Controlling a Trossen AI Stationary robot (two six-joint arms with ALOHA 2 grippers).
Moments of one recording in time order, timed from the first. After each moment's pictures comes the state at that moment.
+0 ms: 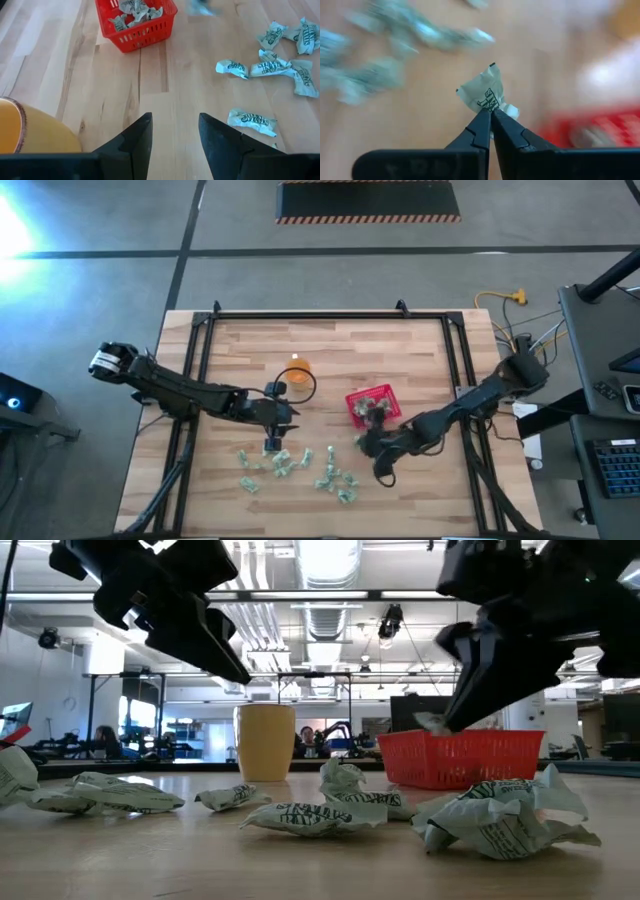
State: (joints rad) left arm -0.25 1.32 0.73 -0.11 -0.24 -0.07; right arm 0.46 1.61 0.85 -0.24 0.41 0.22
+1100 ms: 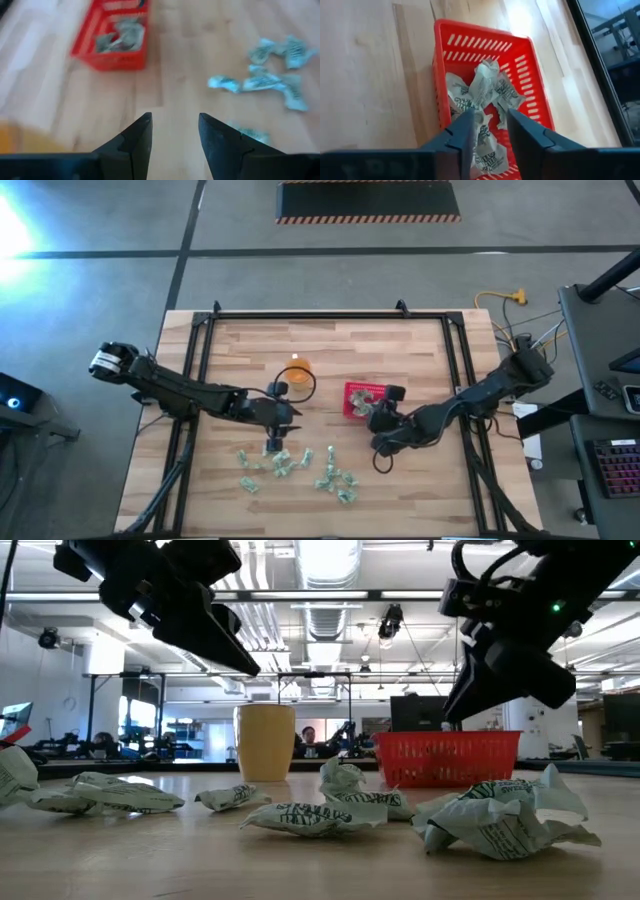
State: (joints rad) left arm -0.25 1.33 0.73 -0.04 -0.22 -0.05; right arm 0.42 1.57 0.85 -0.50 0.76 0.41
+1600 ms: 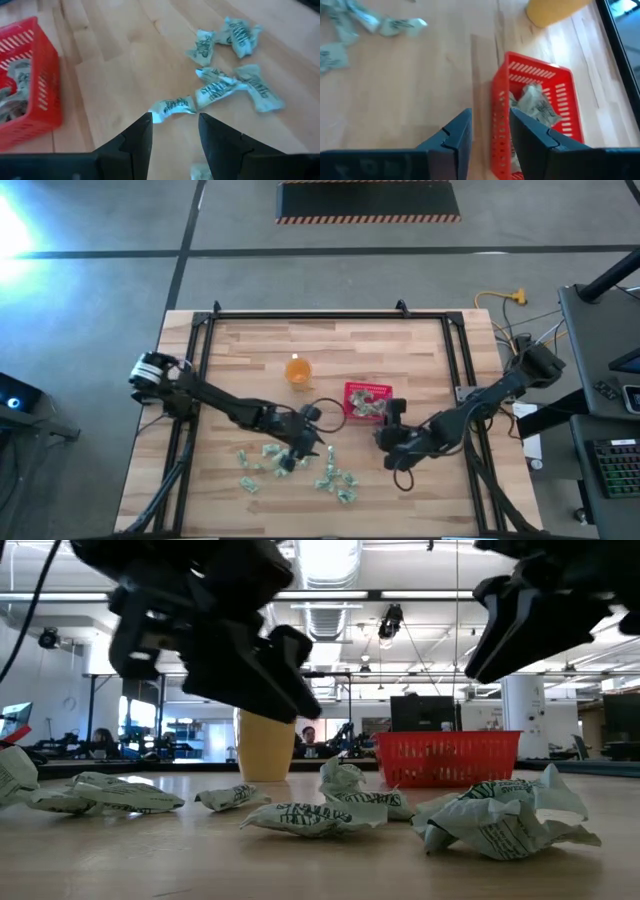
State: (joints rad) left arm -0.25 1.70 0.87 0.20 0.05 0.24; right arm 0.56 1.47 0.87 -0.50 0.64 0.34
